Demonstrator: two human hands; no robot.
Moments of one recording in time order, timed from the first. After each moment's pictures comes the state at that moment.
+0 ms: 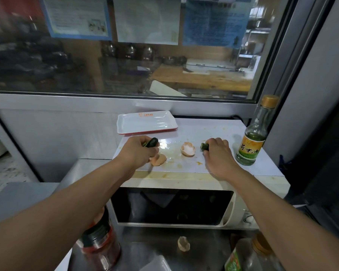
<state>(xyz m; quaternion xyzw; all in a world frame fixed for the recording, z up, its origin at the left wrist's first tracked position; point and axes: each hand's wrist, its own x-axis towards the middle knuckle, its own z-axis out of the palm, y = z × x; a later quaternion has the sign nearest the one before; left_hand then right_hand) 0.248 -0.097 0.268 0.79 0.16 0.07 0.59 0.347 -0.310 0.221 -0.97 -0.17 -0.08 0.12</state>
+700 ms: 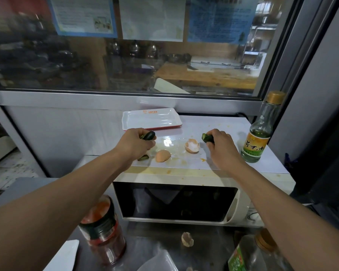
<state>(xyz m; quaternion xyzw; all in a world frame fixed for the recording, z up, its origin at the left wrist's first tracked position) 0.251 -0.081 0.274 0.81 0.18 0.09 0.55 0.335 -0.301 0.242 -0.95 -0.17 -0.10 0.24</state>
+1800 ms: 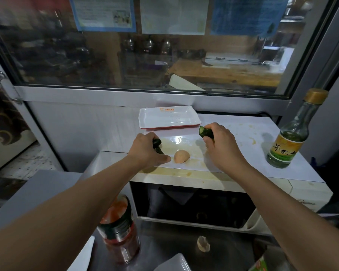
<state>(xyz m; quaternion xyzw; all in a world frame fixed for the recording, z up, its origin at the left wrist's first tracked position) 0.263 -0.051 0.239 0.93 0.16 0.08 0.31 0.319 -0.246 0.252 -0.92 -0.22 -0.12 0.31</state>
